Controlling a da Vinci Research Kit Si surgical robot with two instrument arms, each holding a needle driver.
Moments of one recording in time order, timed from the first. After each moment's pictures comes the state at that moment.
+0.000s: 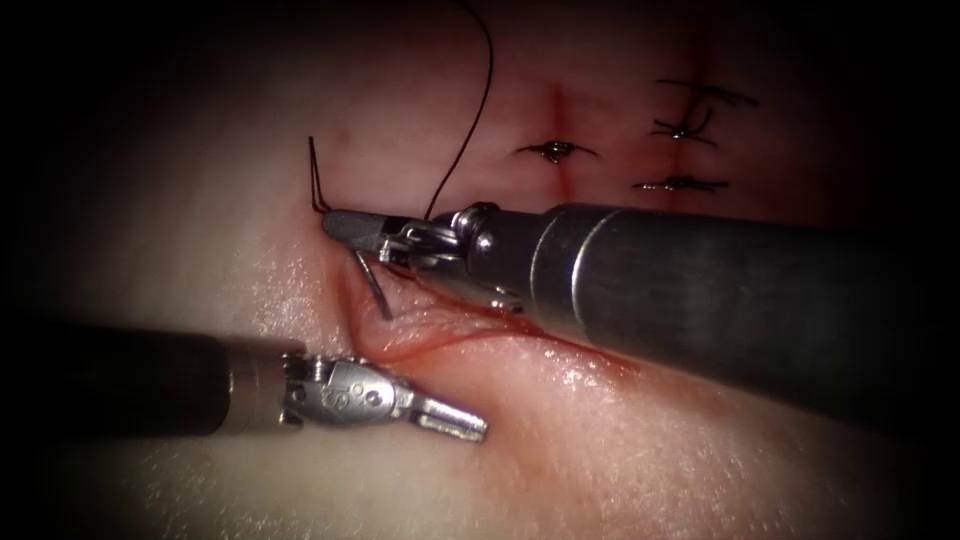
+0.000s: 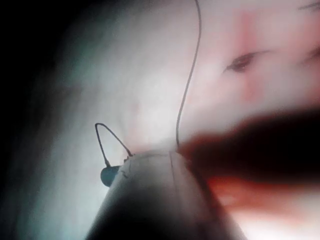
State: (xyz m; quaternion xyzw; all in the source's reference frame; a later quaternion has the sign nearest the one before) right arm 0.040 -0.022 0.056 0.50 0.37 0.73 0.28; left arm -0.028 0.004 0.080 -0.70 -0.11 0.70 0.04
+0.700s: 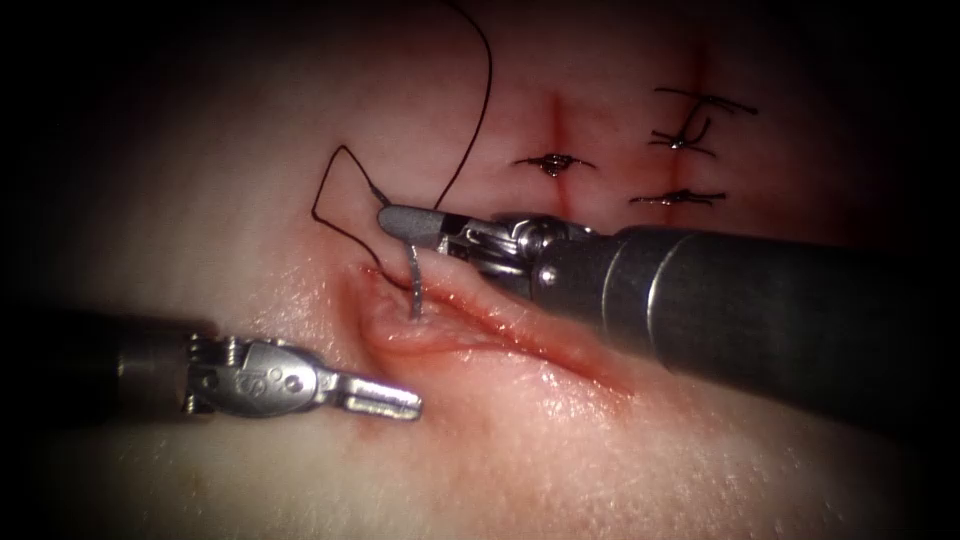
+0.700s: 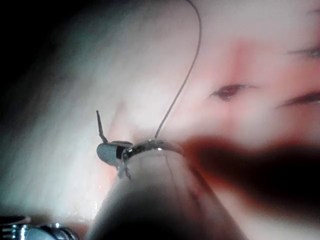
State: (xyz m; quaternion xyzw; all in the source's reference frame) right arm 0.032 -0.018 0.056 0.33 0.46 0.66 0.49; left arm -0.021 0.004 0.071 -0.67 -0.09 0.74 0.04
